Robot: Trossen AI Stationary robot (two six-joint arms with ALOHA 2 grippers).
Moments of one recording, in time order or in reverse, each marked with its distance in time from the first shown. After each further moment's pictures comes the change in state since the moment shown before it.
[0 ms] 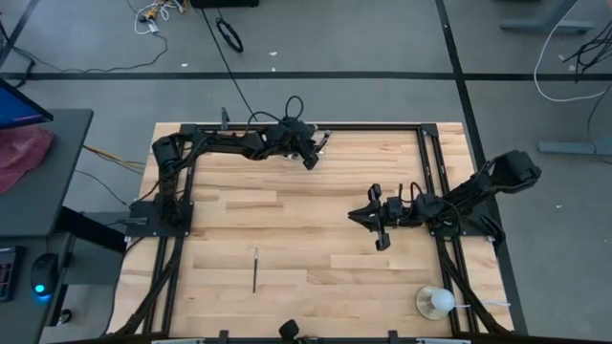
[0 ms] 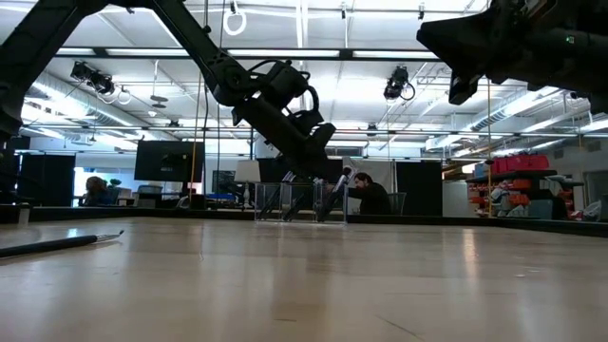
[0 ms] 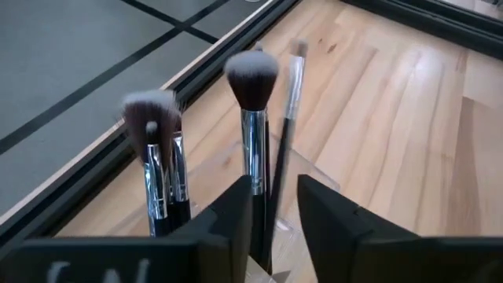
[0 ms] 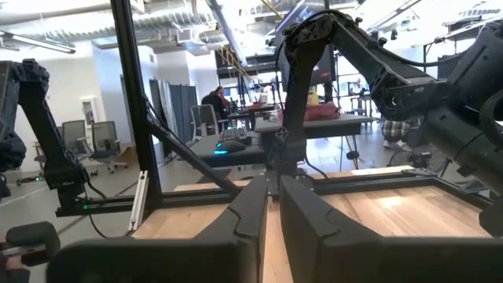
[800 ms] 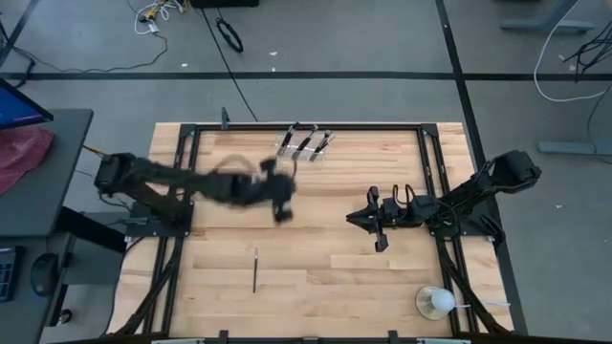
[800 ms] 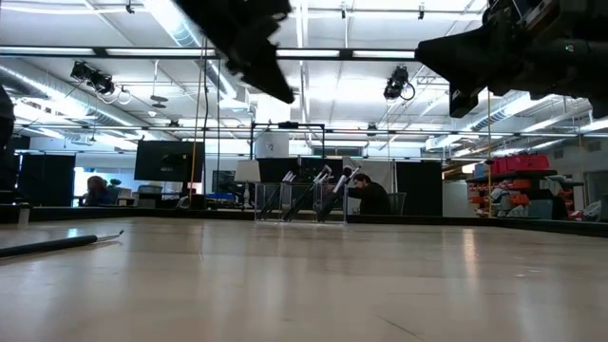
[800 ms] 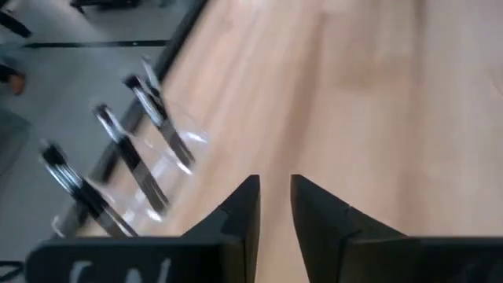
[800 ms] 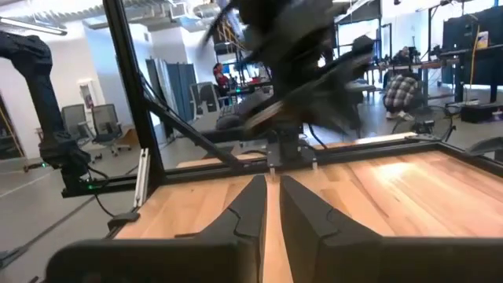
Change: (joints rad) left arm -0.547 -0.474 -0.124 -0.522 -0.508 0.064; right arm 0.000 0.000 0.001 -0.093 0.000 0.068
